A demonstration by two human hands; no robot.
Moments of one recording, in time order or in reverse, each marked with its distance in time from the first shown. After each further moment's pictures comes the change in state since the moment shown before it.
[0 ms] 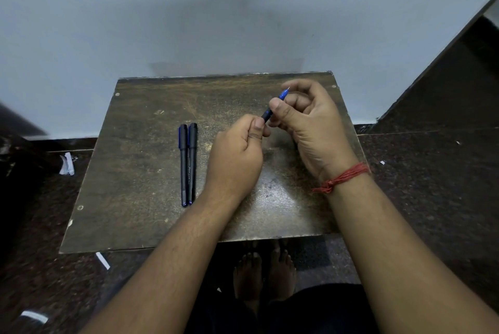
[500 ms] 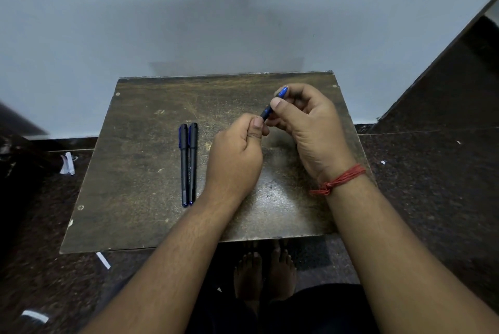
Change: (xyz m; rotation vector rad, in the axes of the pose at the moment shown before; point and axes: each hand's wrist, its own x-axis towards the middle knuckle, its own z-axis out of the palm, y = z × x) left_hand 0.001 -0.001 0.001 0.013 0.024 -0.001; right_hand -0.002 0.001 0.002 -0.079 0.014 -0.014
